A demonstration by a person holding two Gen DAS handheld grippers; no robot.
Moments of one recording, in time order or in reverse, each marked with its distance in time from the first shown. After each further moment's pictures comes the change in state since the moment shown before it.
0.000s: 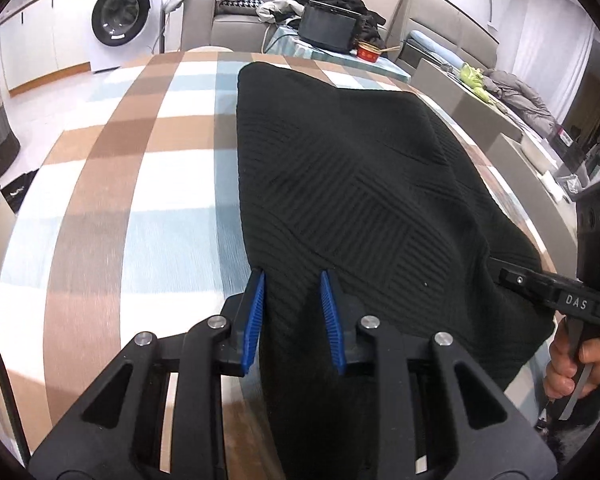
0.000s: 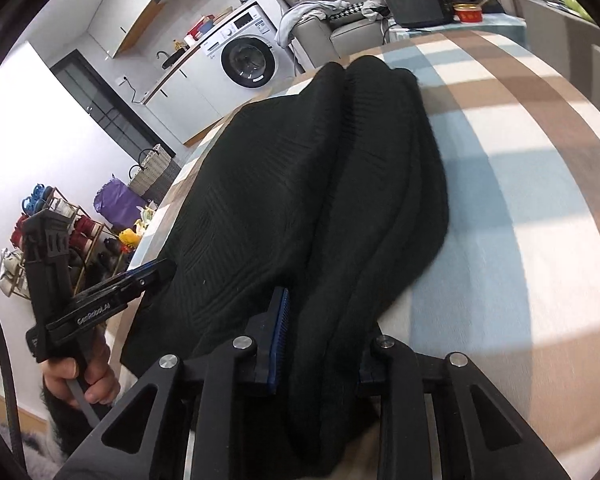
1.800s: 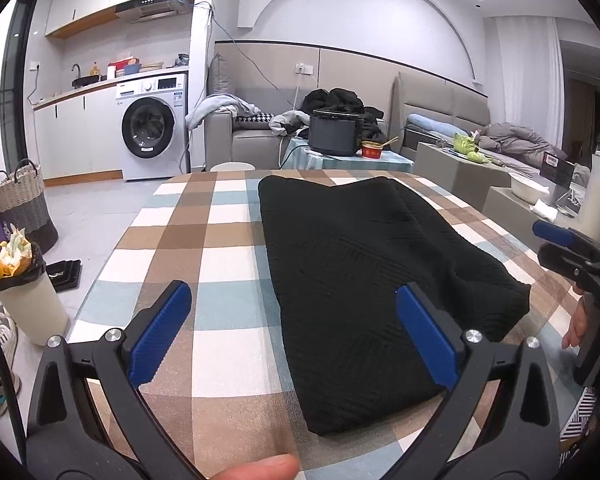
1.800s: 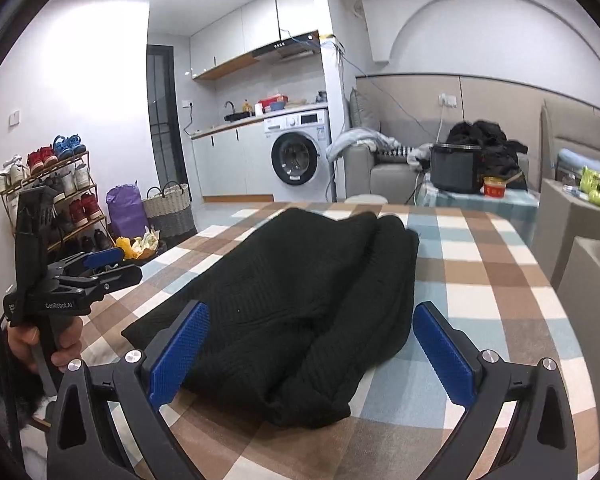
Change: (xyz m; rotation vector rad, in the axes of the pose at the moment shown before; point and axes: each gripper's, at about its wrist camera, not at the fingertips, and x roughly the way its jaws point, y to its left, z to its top) left arm -0.095 -0.019 -0.054 0.110 -0.441 0.112; right arm -0.078 0.037 -0.028 -0.446 -0.462 -0.071
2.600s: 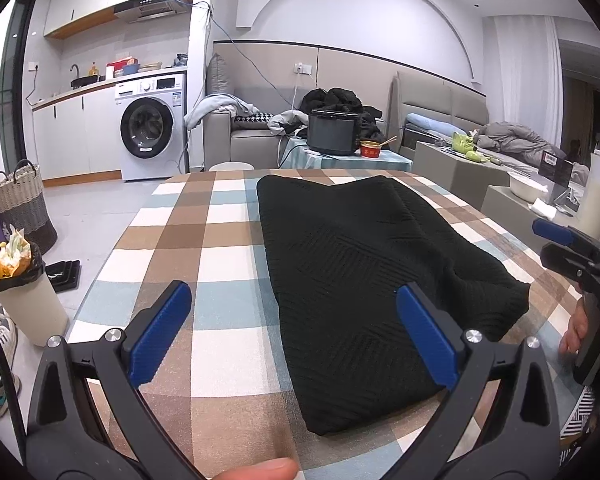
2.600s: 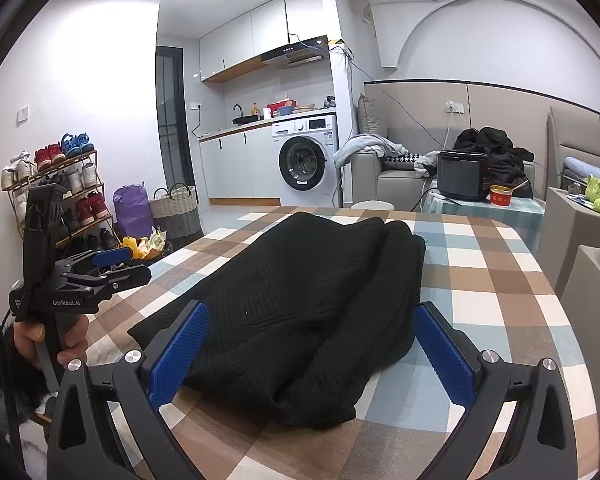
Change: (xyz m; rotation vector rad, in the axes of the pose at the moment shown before) left arm -0.002 -0.003 0.000 0.003 0.003 -0.001; right arm 0.000 -0.001 -0.001 -0.015 -0.008 0.029
